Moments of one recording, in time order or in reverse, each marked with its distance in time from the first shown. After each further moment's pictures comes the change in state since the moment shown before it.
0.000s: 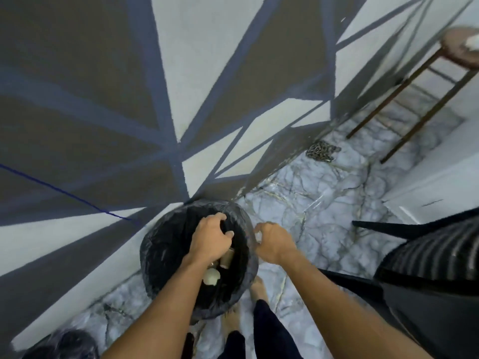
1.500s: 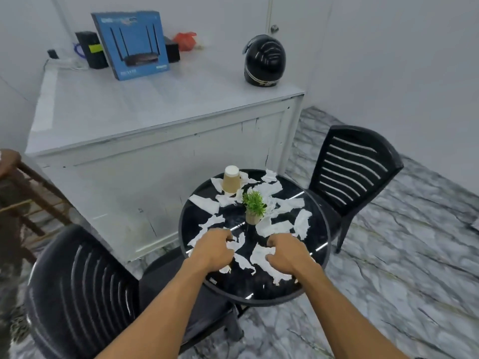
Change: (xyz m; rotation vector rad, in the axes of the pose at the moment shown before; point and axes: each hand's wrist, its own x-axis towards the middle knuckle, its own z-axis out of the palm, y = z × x) left_hand -0.359 0.572 0.459 0.684 -0.741 1.446; right_hand -0.569 0.535 -0.034 0.563 0.748 1.159
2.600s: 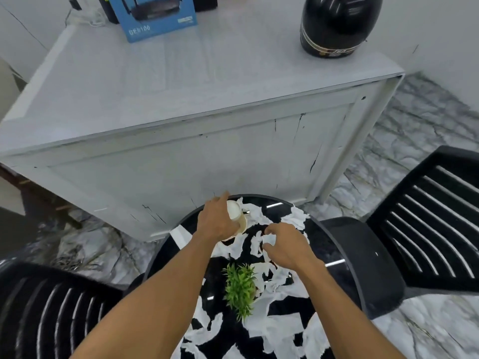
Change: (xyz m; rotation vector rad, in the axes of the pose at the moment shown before) left_hand 0.353 0.012 -0.025 -0.030 0.139 -0.475; right_hand 0.362 0.062 -0.067 0.086 -0.208 -0.269
